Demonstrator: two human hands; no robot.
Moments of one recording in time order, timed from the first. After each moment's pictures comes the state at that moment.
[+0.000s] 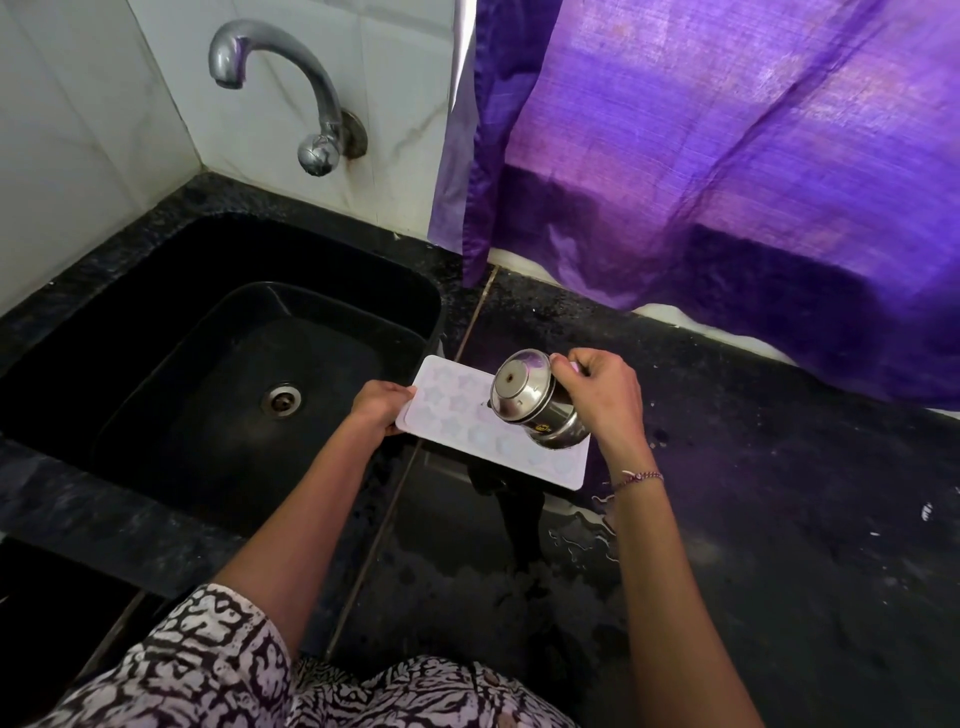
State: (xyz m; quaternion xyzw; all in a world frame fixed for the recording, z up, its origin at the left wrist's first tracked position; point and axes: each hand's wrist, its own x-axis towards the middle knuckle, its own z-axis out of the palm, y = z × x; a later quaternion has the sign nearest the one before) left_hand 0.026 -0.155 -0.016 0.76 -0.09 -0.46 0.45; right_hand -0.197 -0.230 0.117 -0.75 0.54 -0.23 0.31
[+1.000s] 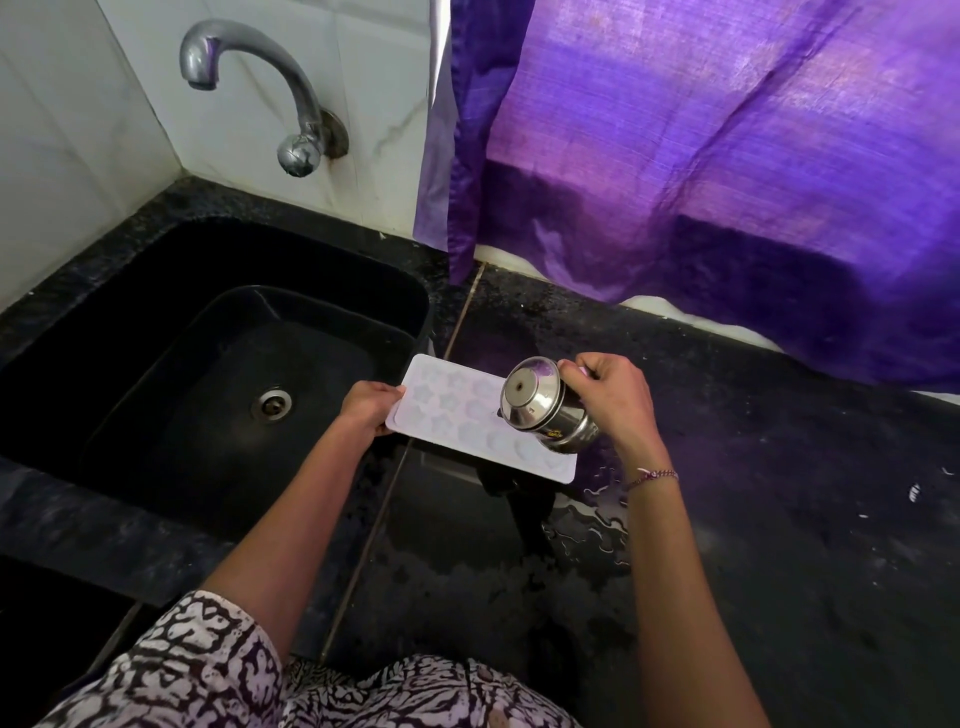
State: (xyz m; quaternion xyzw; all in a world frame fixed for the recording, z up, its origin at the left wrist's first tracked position) left_hand 0.025 -0.155 -0.017 0.76 -0.09 -0.45 0.46; right_hand -0.222 -0.240 0.110 -0.75 0.54 -0.20 0.32
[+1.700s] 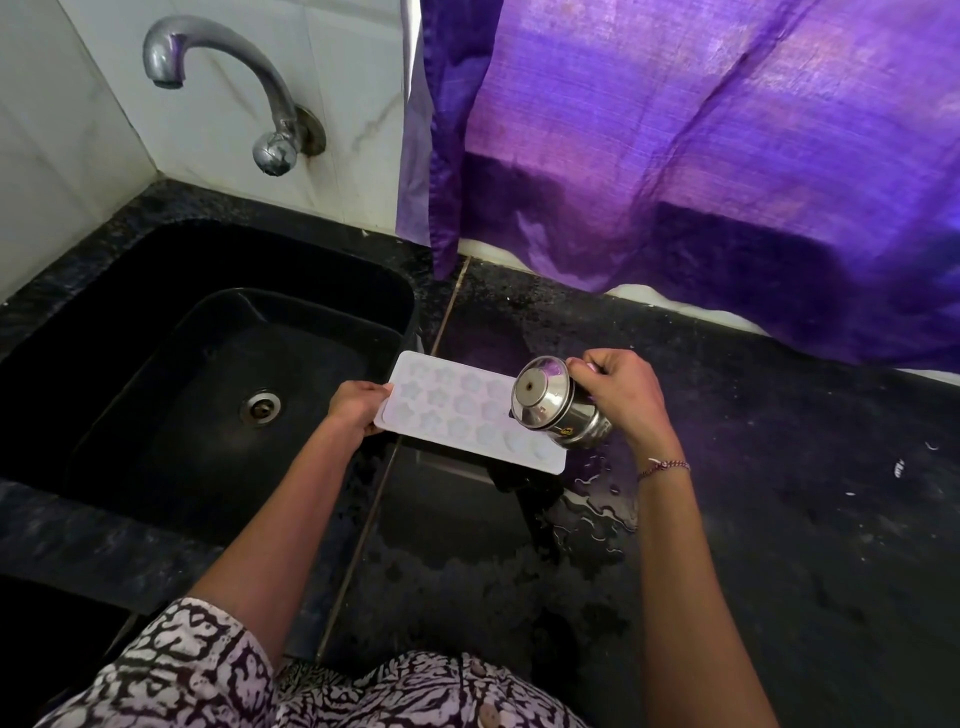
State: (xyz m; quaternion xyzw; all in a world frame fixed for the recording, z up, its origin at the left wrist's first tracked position) left_hand 0.024 -0.157 -0.021 0.77 -0.08 -0.44 0.46; right_hand -0.245 -0.249 0.108 -0.74 0.56 -0.19 0.32
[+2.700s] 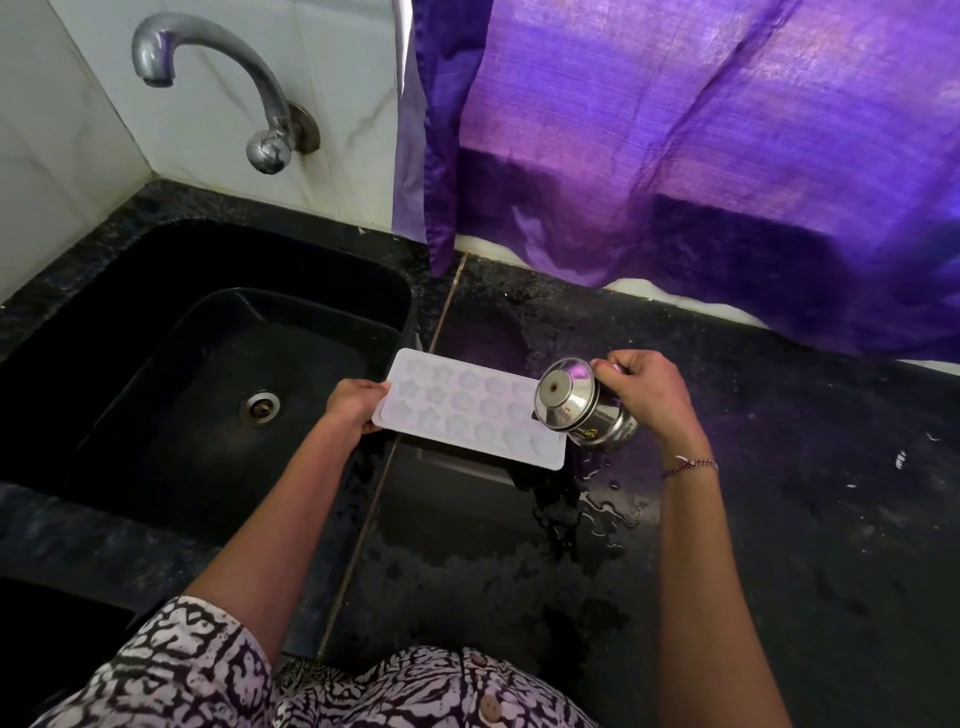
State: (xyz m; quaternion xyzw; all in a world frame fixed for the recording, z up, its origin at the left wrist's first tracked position) left_hand 0.023 -0.157 -0.017 0.76 -0.08 -0.45 0.46; right_hand -0.270 -0.257 0.112 -0.73 0.57 -0.17 0.33
